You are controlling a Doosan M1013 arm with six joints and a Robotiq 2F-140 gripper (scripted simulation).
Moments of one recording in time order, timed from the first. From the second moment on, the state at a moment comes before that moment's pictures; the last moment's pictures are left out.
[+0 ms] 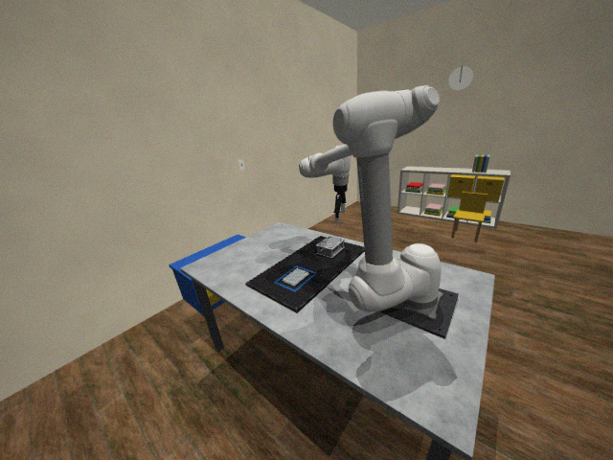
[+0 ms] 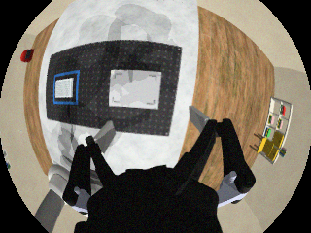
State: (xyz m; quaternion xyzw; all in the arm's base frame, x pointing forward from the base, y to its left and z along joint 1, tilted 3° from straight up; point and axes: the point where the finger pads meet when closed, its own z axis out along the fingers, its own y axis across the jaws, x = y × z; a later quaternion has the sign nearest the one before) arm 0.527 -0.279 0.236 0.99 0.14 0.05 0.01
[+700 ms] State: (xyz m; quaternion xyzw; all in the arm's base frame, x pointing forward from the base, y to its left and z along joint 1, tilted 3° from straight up) arm 0.558 -0.217 0.217 1.00 -0.02 0.05 -0.01
